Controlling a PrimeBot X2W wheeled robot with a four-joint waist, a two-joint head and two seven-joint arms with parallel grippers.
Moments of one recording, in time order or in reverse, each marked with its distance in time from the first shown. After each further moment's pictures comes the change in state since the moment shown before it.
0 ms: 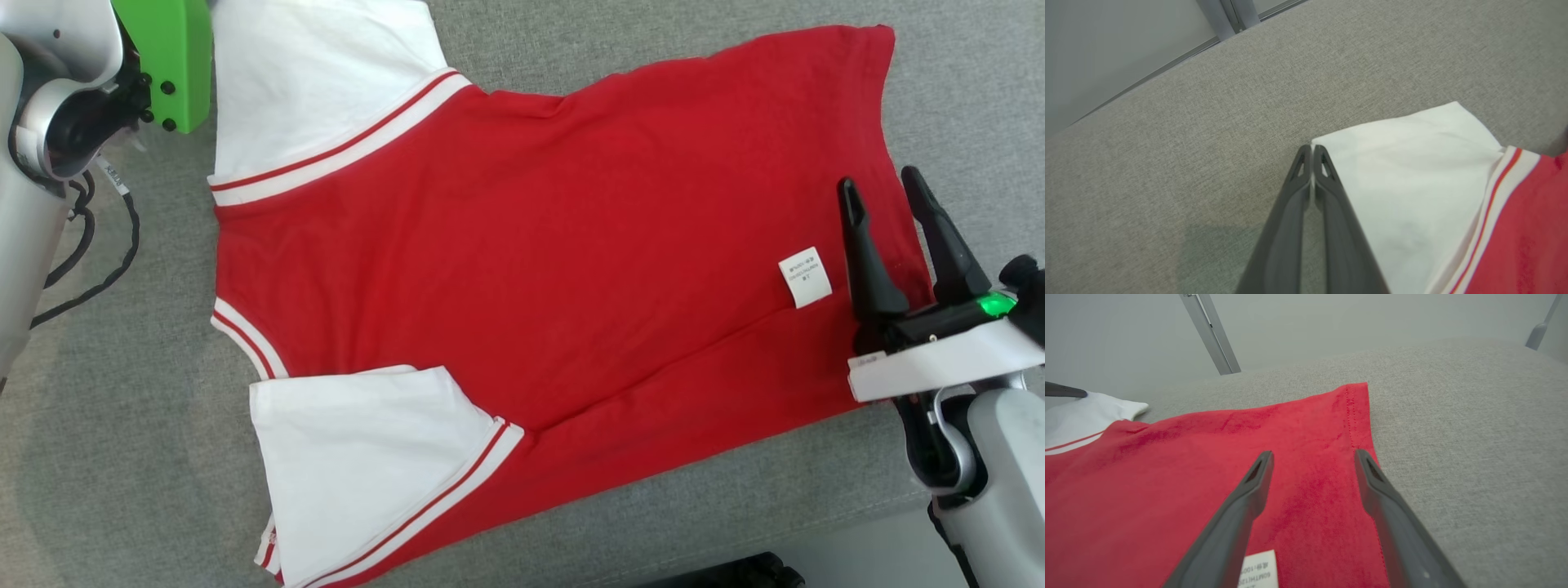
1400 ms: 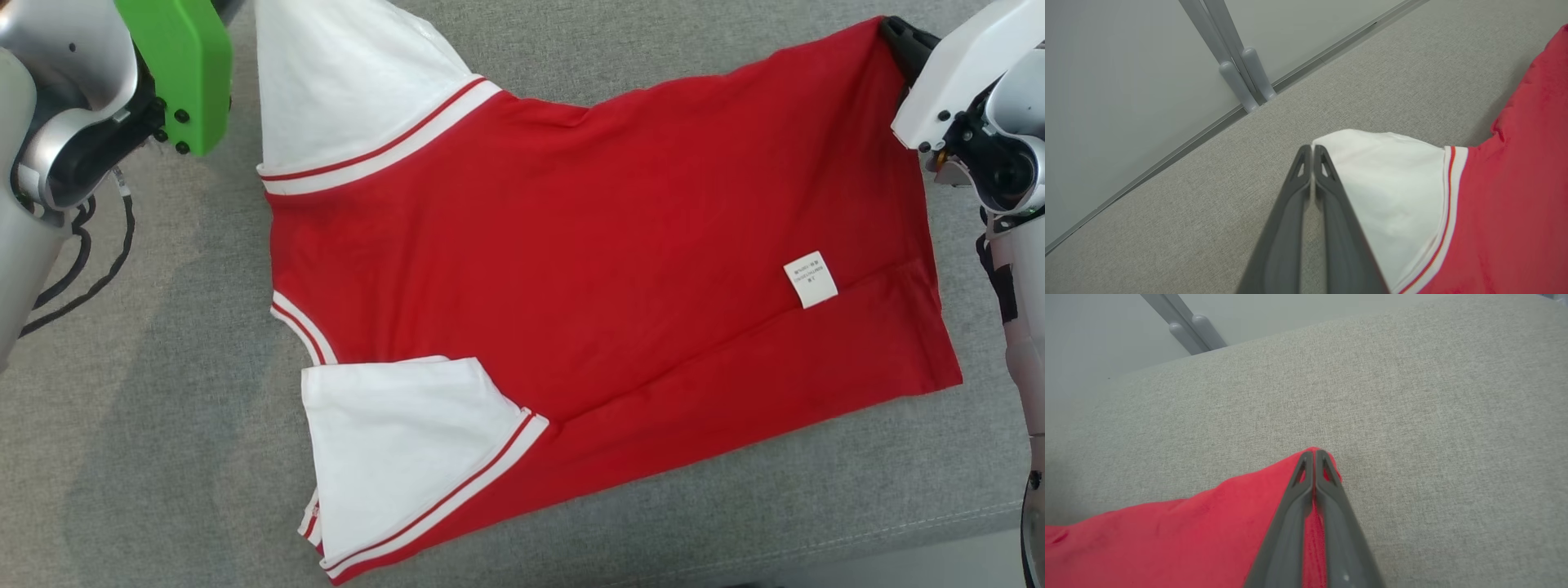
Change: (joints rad) left arm 0.001 0.084 -0.109 -0.162 -0.060 -0.004 -0.145; right arm -0.623 0.023 -0.111 0.460 -0.004 0.000 0.786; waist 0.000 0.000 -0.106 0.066
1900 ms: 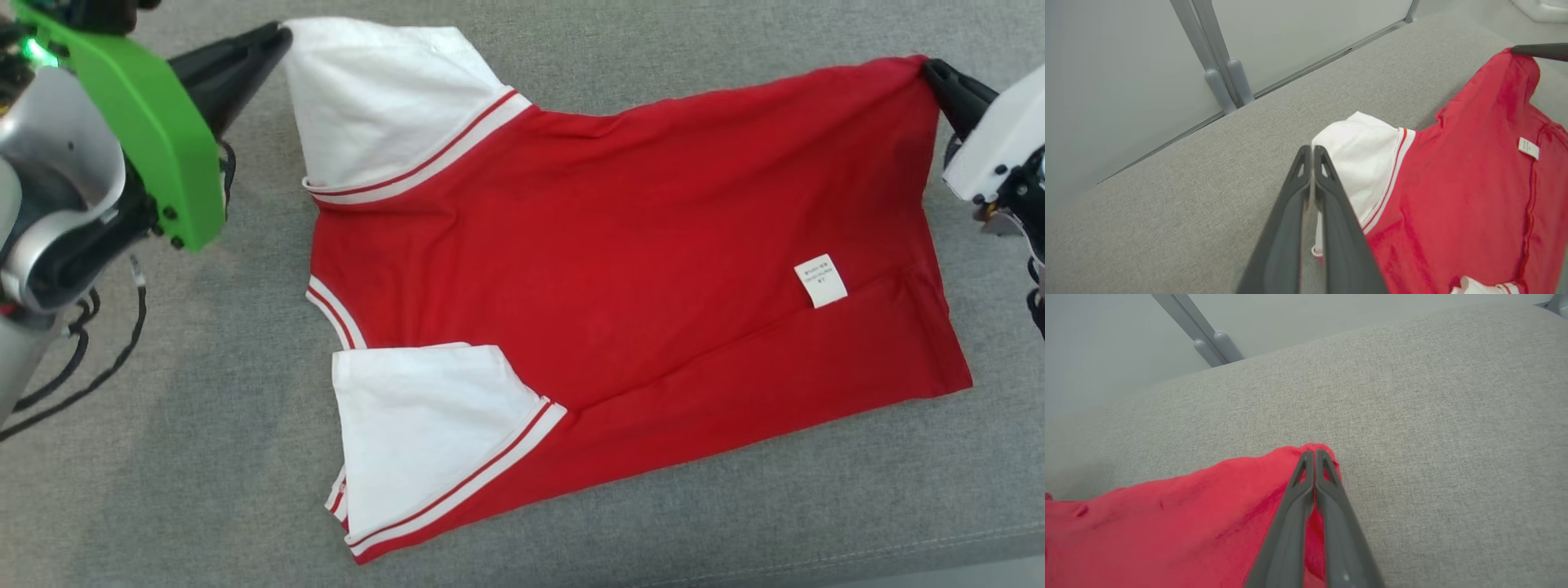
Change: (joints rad) left arm 0.160 0.107 0.027 -0.205 -0.153 0.007 -0.074; right arm 0.151 -0.099 -0.007 -0.132 0.136 0.000 -0.019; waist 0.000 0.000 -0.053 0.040
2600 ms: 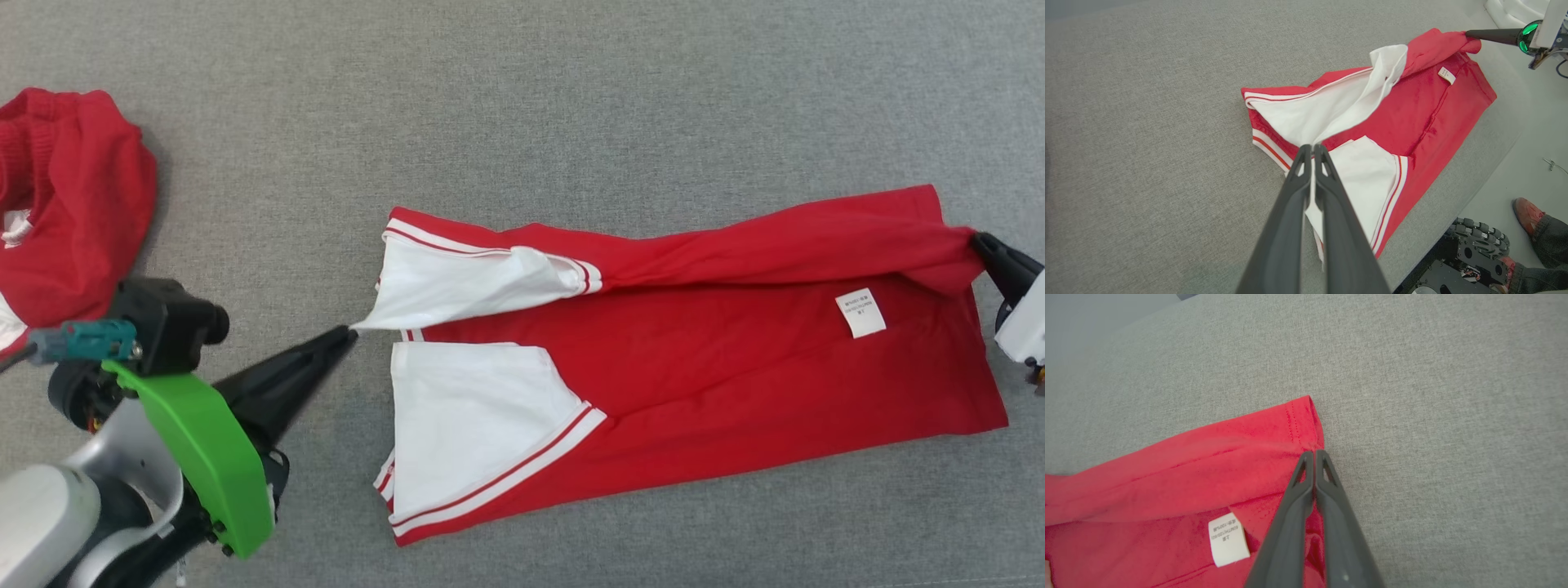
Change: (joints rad) left arm 0.543 0.222 -0.002 -0.472 -0.121 0.175 -0.148; right arm 0.393 -0.059 -0.144 -0.194 0.044 0.000 0.050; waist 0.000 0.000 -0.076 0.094
